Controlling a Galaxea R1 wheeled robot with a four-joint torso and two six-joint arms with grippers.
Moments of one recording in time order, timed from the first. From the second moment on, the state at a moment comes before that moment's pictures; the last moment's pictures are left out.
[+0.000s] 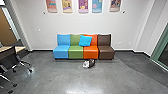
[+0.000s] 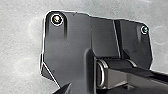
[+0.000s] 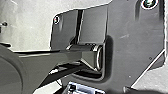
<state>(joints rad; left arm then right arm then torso) 1.41 2.91 -2.55 0.02 0.04 -0.05 -1.55 2.70 -2.18 -0.06 0.06 0.04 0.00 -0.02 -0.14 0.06</state>
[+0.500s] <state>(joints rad) 1.41 2.91 -2.55 0.02 0.04 -0.05 -1.55 2.70 -2.18 -0.06 0.06 0.04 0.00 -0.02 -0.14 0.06</state>
